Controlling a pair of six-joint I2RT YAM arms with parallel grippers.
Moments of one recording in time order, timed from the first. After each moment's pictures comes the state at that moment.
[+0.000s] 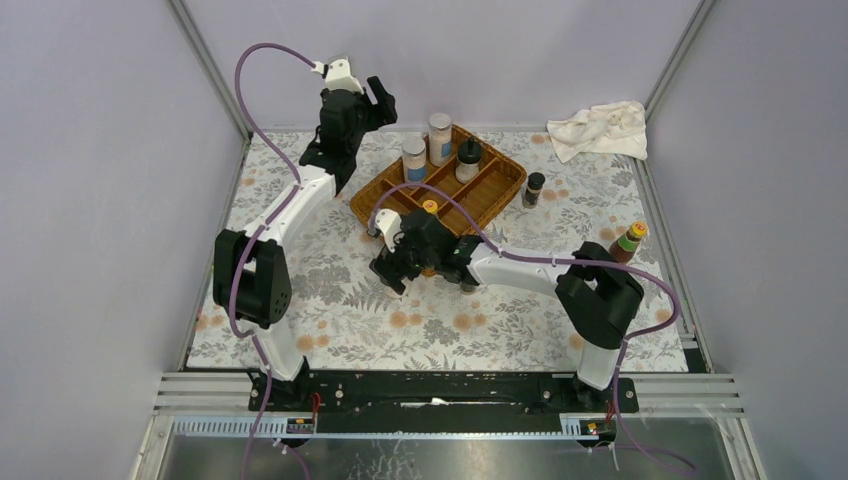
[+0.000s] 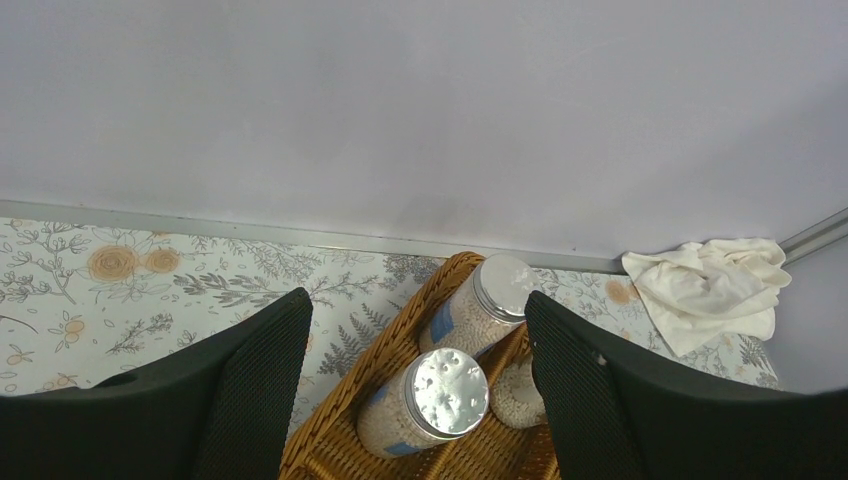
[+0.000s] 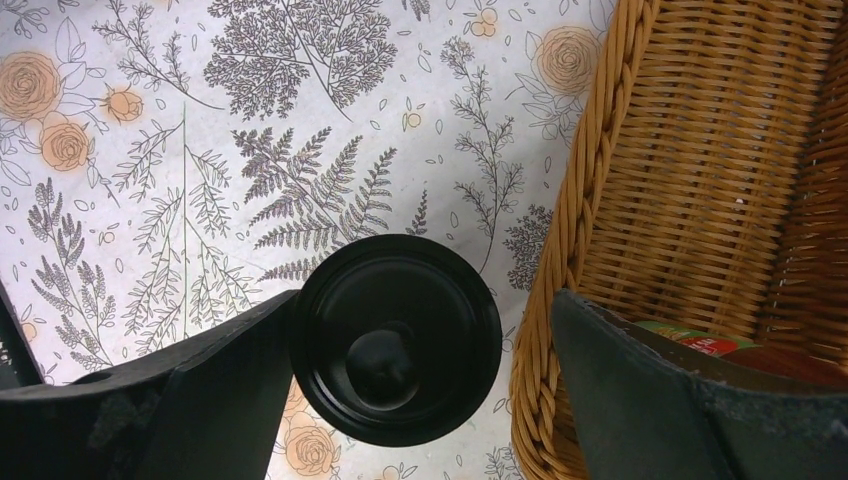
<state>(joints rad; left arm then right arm) -0.28 1.79 1.53 0.16 -0.16 -0.38 0.96 1.81 1.20 -0.04 -0.13 -0.10</state>
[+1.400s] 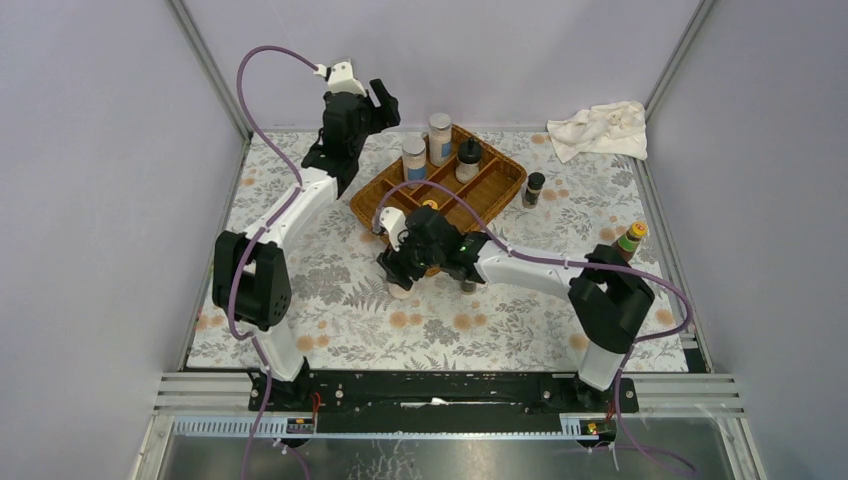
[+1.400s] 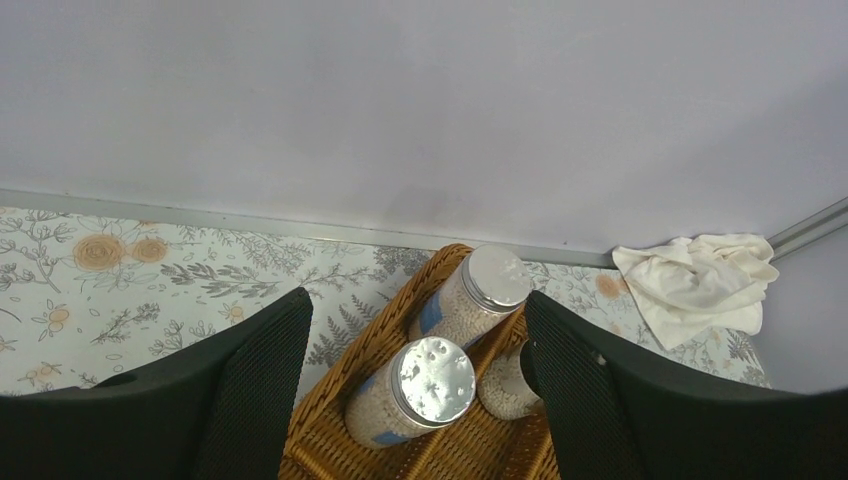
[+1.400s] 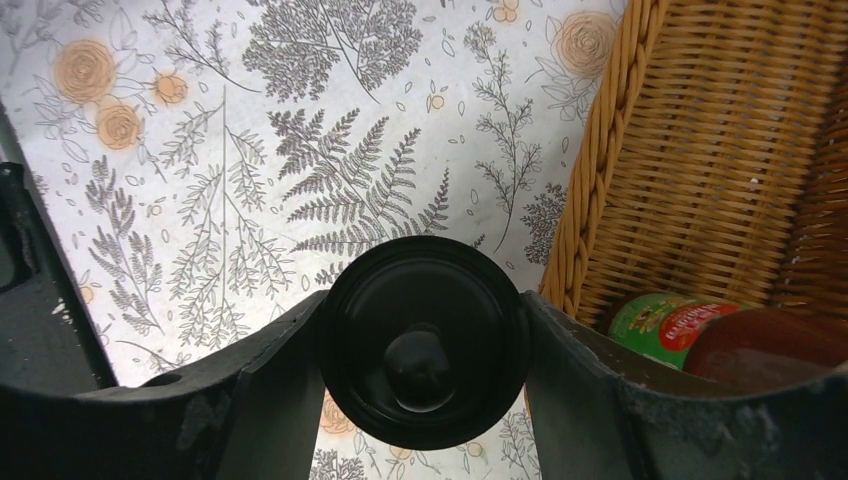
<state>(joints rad) -0.30 1.78 1.52 0.16 -0.17 -0.40 0.95 1.77 1.20 -0.11 -0.18 -0.08</state>
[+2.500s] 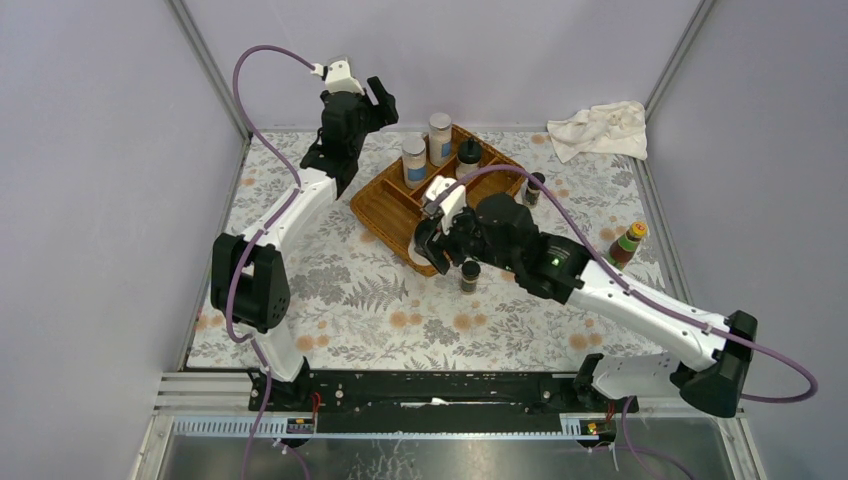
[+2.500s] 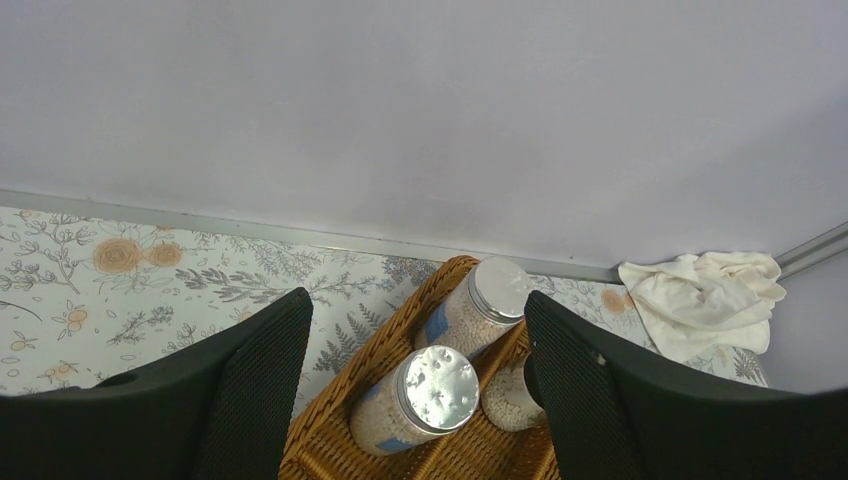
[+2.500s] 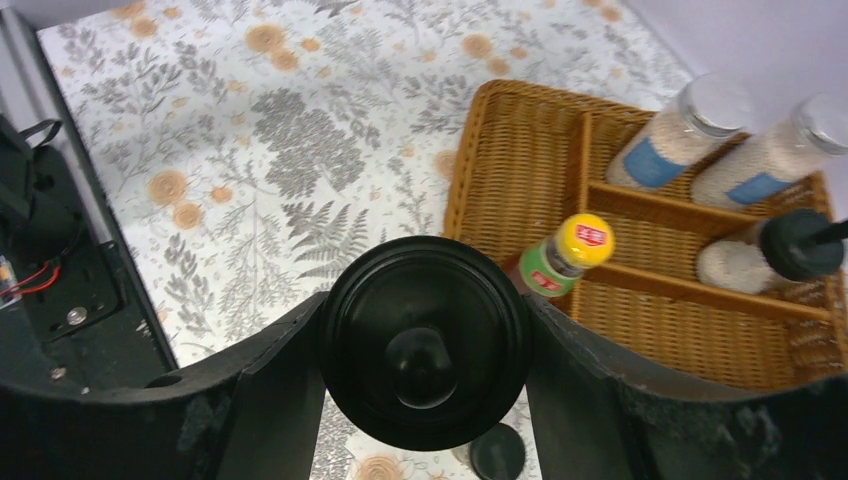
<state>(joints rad) -0.30 1.76 1.52 0.16 -0.21 -0.40 0.99 1.24 1.19 -0.31 -0.01 -0.11</state>
